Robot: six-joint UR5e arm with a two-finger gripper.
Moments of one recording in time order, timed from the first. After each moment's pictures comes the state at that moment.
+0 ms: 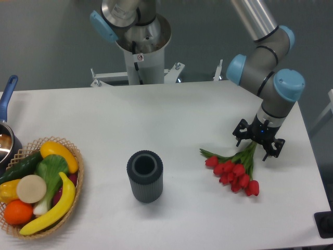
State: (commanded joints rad) arm 2.88 -2.11 -1.70 -0.84 1.35 1.46
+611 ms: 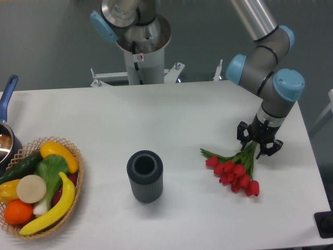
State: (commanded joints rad) arm 2.88 -2.10 -1.70 -0.85 1.35 1.45
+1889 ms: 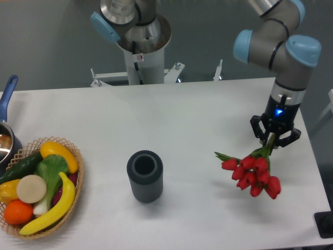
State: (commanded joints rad) arm 2.94 -1.94 -1.62 -0.85 0.93 1.32
